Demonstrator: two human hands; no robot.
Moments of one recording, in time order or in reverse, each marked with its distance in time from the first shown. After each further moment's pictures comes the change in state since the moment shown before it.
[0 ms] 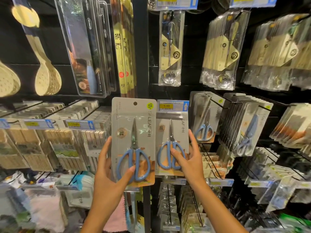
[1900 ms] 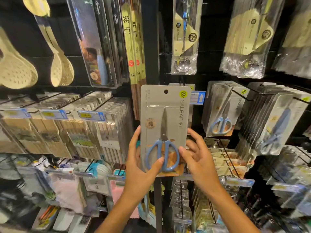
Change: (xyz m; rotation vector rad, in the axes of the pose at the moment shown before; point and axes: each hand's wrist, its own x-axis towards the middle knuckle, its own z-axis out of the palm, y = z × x) left_hand 0.006 -0.007 0.051 -0.018 -0.052 0.090; right_hand -0.020 -0.046 0.006 0.013 -0.269 0.055
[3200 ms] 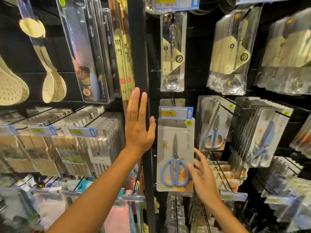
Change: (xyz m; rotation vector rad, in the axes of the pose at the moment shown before) left_hand 0.154 -0.012 0.031 0.600 0.151 0.748; right_hand 0.013 0.063 -0.044 -0.141 0.170 0.131
